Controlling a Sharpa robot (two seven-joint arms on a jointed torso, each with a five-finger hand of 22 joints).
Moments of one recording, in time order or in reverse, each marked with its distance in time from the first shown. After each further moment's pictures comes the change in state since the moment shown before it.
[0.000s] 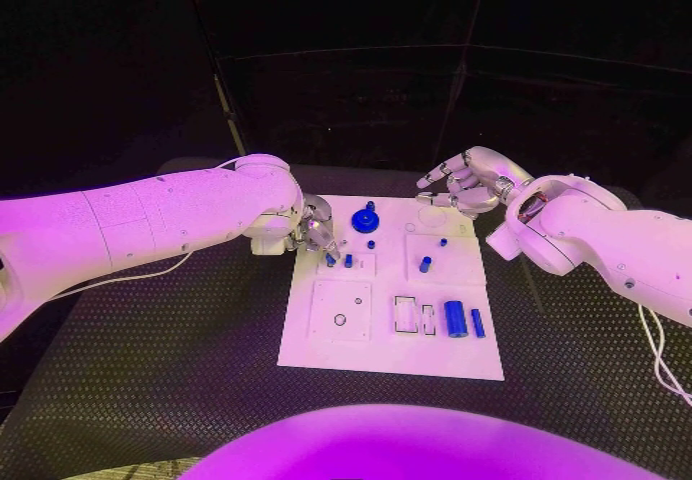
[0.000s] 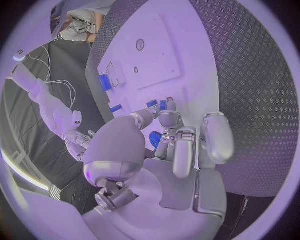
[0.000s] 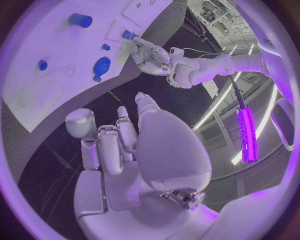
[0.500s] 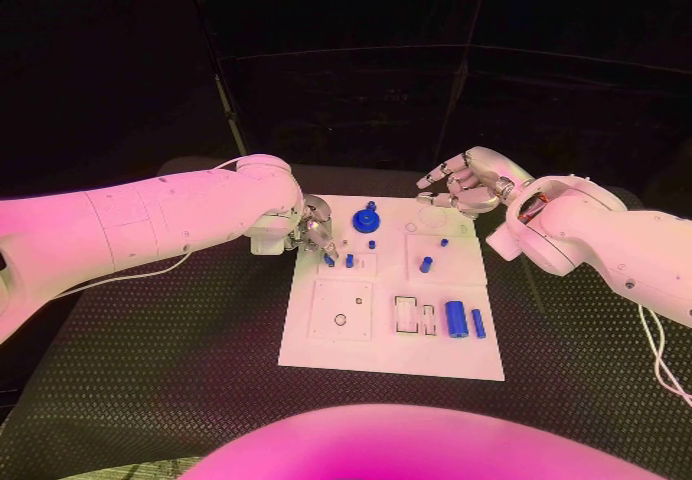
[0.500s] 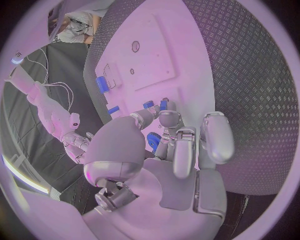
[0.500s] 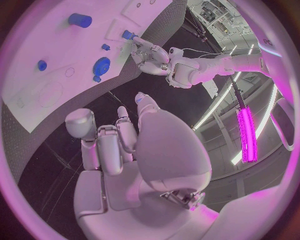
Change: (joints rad) left arm -0.003 0.003 -0.001 -0.008 -0.025 0.008 -0.003; left_hand 0.000 0.000 0.004 0.002 0.000 0.000 0.000 0.003 0.000 -0.002 0.002 0.000 -0.005 0.000 0.000 0.000 0.000 0.000 0.000 0.000 0.000 -0.001; right arm -0.001 0.001 0.000 -0.001 0.000 0.000 0.001; right_hand 0.000 0.000 0.000 0.000 0.000 0.000 0.000 0.000 0.000 0.000 0.000 0.000 0.000 0.000 0.000 0.000 0.000 0.000 0.000 0.000 0.000 0.000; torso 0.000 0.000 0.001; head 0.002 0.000
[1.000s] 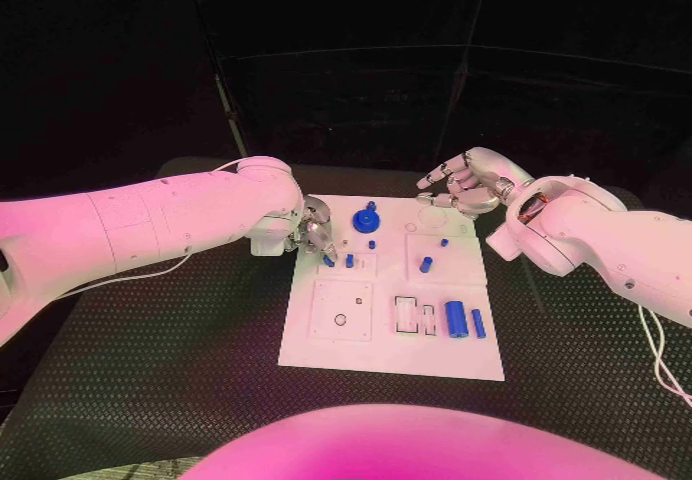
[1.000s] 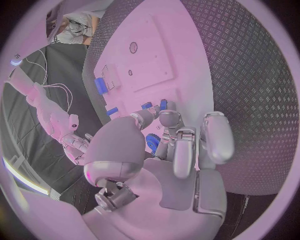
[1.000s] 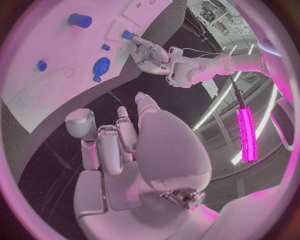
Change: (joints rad) left arm -0.006 0.003 0.000 -0.004 -0.008 0.003 -0.002; left_hand 0.000 0.000 0.001 0.000 0.000 -0.003 0.003 -0.002 0.001 -0.002 0.002 -0.004 -0.003 0.000 0.000 0.000 0.000 0.000 0.000 0.000 -0.004 -0.001; right arm -0.001 0.000 0.000 -0.001 0.001 0.000 0.001; right_hand 0.000 0.000 0.000 0.000 0.000 0.000 0.000 0.000 0.000 0.000 0.000 0.000 0.000 0.000 0.000 0.000 0.000 0.000 0.000 0.000 0.000 0.000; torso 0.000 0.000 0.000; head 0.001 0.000
